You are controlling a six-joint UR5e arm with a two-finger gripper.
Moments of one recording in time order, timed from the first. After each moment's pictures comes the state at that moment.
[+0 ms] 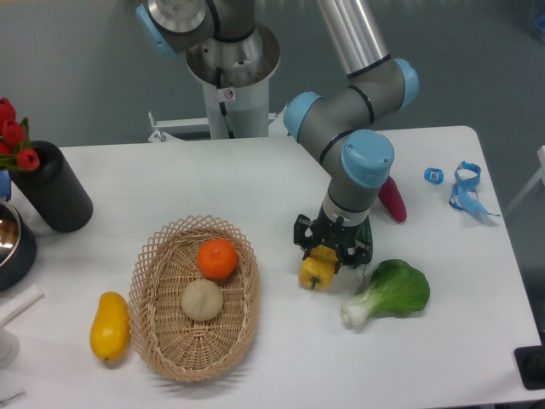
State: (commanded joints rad) arm 2.63 -1.95 -1.79 -0.85 1.36 1.02
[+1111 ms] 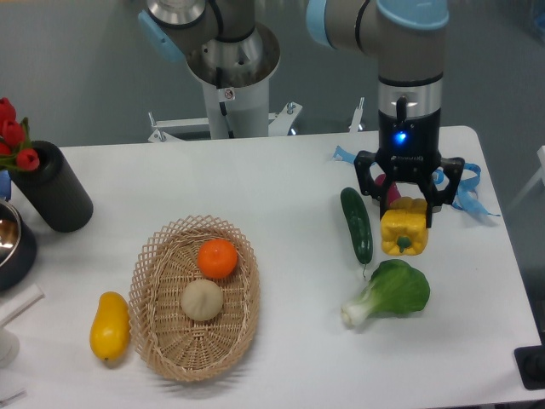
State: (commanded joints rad) arm 2.72 -1.74 -1.62 -0.87 1.35 1.03
